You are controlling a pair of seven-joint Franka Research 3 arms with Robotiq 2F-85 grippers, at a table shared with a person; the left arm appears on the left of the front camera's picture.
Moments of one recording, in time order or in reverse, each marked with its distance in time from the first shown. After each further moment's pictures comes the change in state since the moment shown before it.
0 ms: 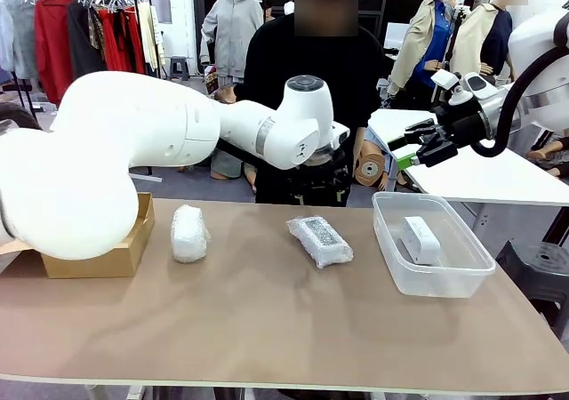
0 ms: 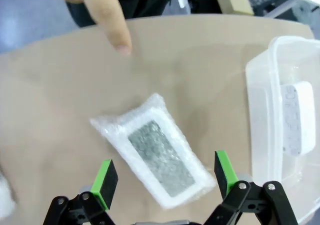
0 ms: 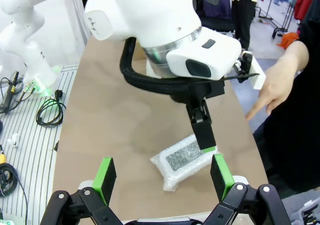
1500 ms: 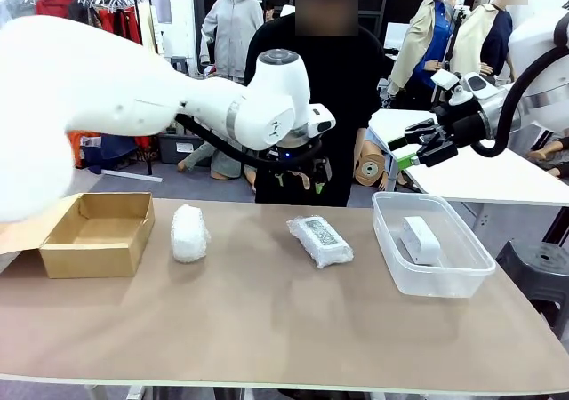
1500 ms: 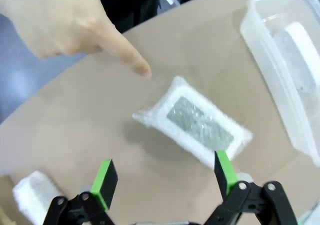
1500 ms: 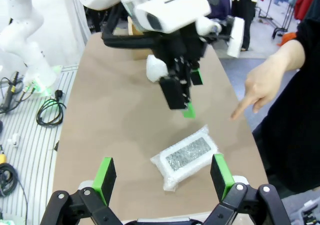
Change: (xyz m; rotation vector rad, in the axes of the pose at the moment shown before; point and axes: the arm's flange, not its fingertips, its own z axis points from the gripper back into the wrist) left arm 0.005 0.043 0.051 0.008 -0.015 -0.386; right arm 0.000 0.000 0.000 0.000 0.000 0.000
